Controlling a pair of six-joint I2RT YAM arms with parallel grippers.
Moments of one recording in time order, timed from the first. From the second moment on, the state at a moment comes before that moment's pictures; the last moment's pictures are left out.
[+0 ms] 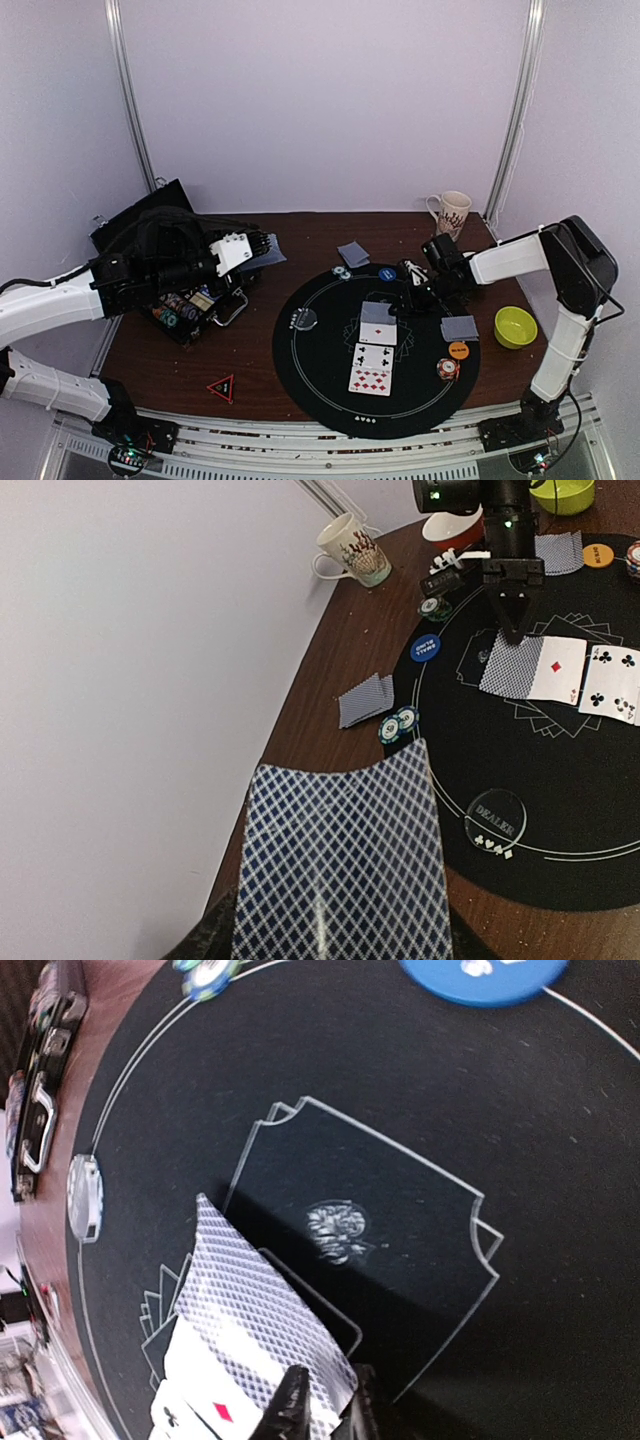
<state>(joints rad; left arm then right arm) -0.82 1.10 0.86 -0.12 -0.08 0.74 0.43 1.81 0.95 -0.18 -0.46 0.37</state>
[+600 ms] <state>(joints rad) -0.82 1.10 0.86 -0.13 -0.08 0.74 0.56 1.53 1.27 -0.44 -0.04 0.25</state>
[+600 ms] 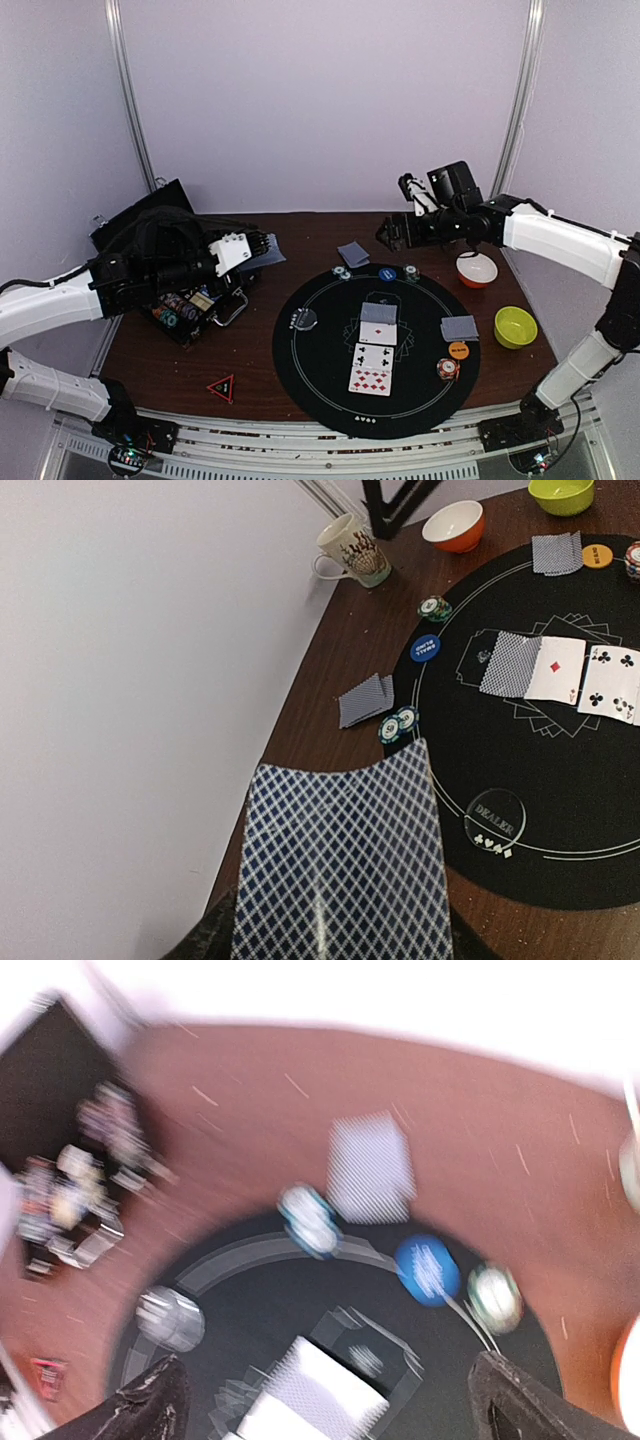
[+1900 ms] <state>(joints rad) -0.82 1.08 0.85 -0.12 -0.09 0.76 0.82 1.97 1.76 -0.29 -0.57 0.39</state>
